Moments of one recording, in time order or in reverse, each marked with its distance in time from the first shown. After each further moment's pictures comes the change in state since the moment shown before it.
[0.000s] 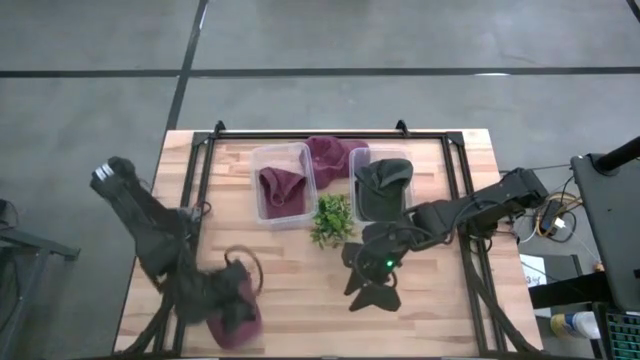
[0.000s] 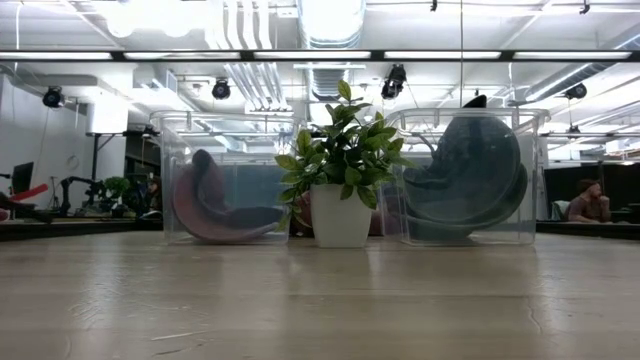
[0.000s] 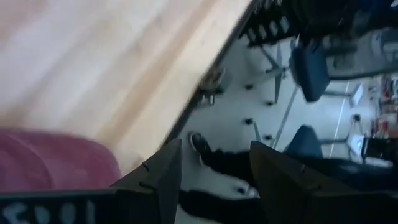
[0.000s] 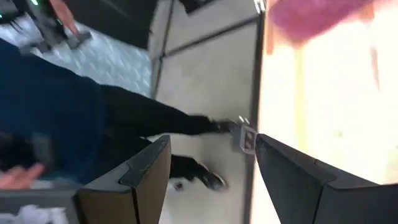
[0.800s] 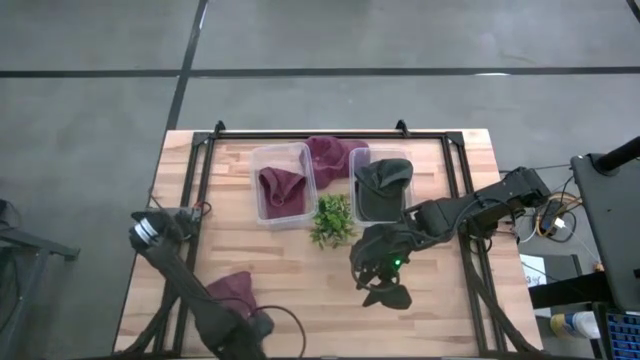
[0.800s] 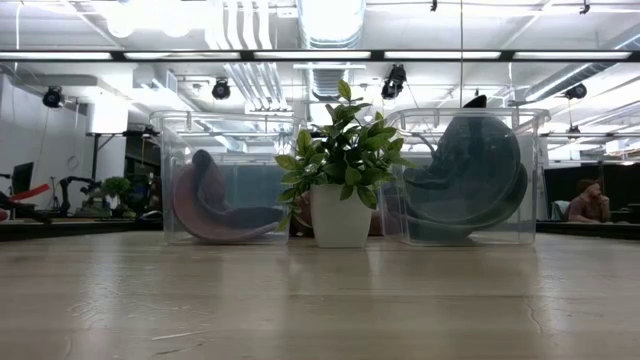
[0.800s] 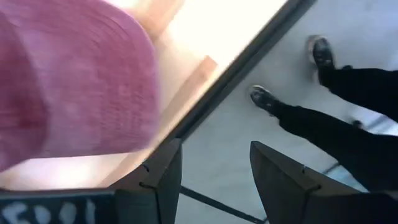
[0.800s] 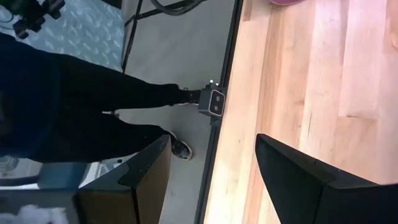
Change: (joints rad) left arm 0.008 0.608 0.426 -0.367 0.467 -0.041; right arm -0.002 -0.017 0.000 -0.202 0.003 -0.197
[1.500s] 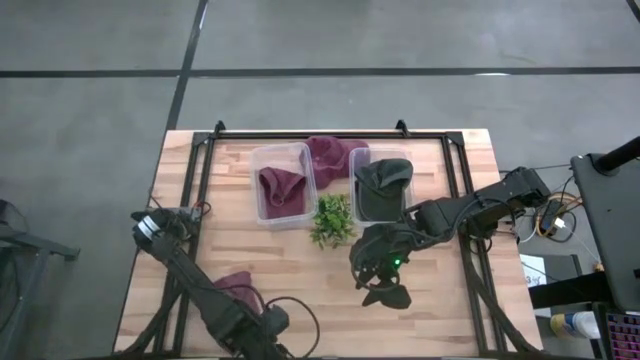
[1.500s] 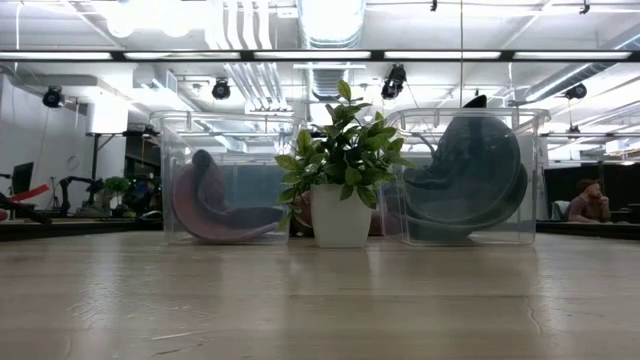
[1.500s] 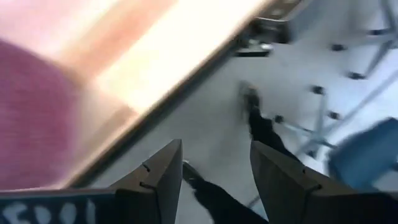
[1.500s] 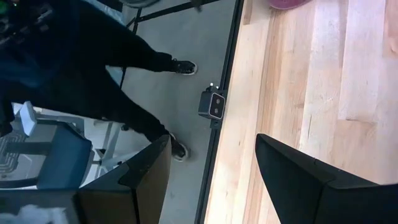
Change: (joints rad) left arm 0.054 -0.006 0.084 0.118 -0.130 -0.136; right arm 0.000 0.000 0.000 0.009 0.003 0.000
